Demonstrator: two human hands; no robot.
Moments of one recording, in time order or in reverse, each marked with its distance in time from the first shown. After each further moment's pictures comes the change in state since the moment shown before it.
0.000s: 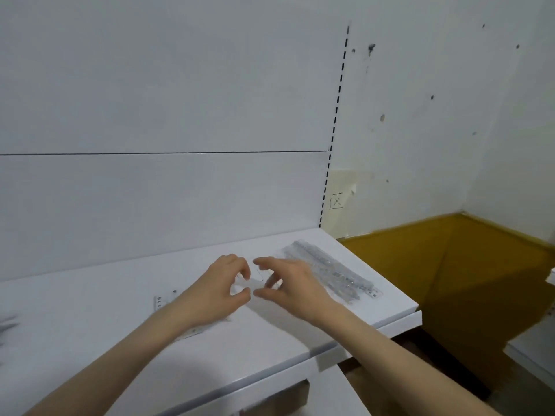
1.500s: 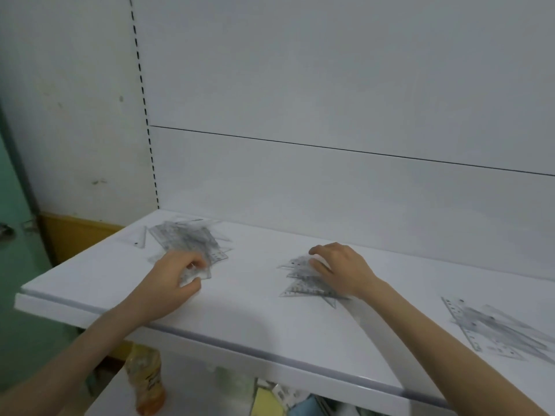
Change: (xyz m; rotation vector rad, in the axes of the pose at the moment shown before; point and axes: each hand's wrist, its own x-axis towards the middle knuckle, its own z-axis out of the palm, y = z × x) left_hand -0.433 -0.200 -0.259 0.217 0.450 -0.676; right_hand 0.150 -0.294 0.245 -0.262 -0.213 -0.409
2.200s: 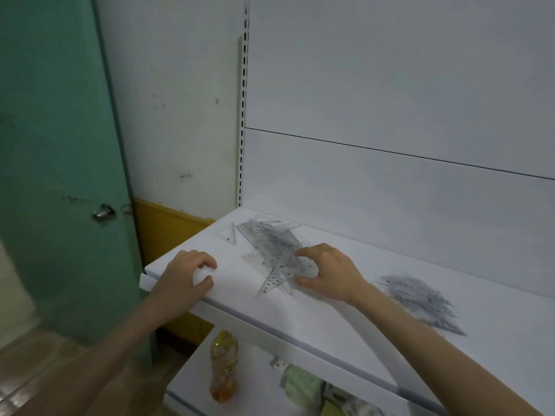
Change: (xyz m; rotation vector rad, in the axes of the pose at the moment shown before) left_hand -0.049 -0.111 -0.072 0.046 0.178 -0.159; right_hand 0.079 -0.177 0.031 0.153 -0.065 -0.160
